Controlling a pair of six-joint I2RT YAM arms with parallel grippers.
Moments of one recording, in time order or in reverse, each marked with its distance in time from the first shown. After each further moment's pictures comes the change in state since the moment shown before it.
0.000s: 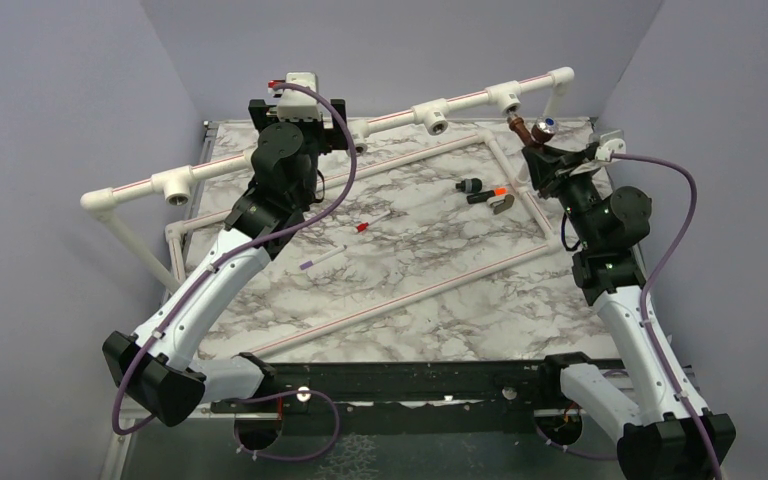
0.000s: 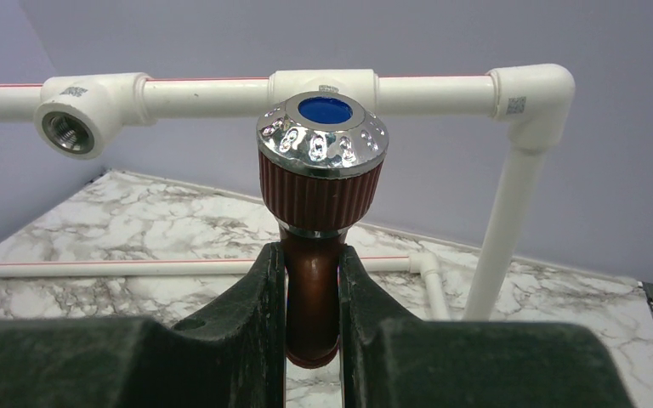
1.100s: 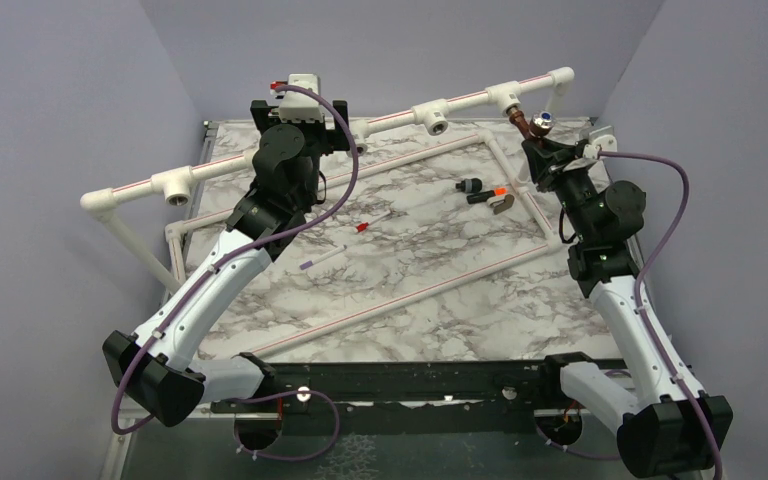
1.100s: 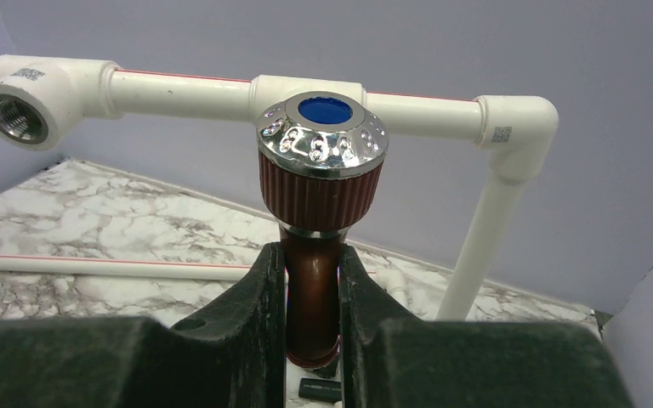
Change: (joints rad) left arm -0.011 -0.002 -0.009 0.015 -0.006 0.008; right arm 0.000 0.060 0.000 0.092 -0.001 -0.107
